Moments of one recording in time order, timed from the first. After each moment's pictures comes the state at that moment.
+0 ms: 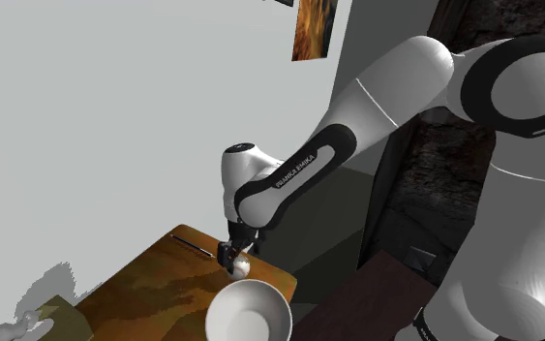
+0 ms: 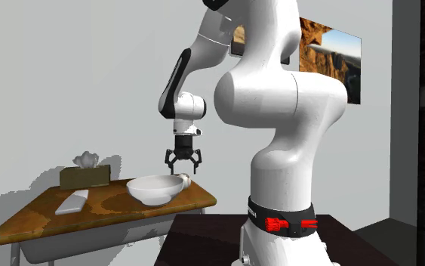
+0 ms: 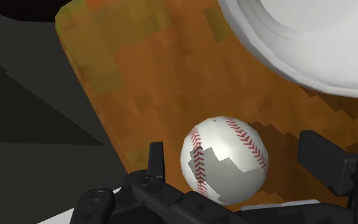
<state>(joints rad) 0.21 0.22 0.31 -2.29 -0.02 2.39 0.44</state>
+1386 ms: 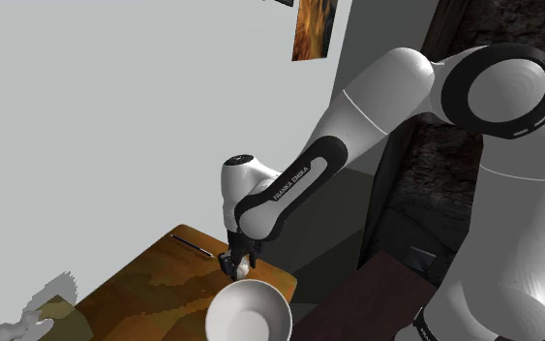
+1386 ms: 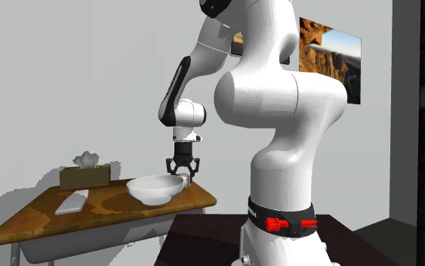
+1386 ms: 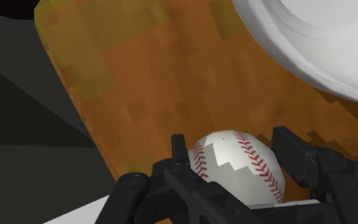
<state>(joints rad) 0.22 0.29 0.30 -2.30 -0.05 2.46 0.46</state>
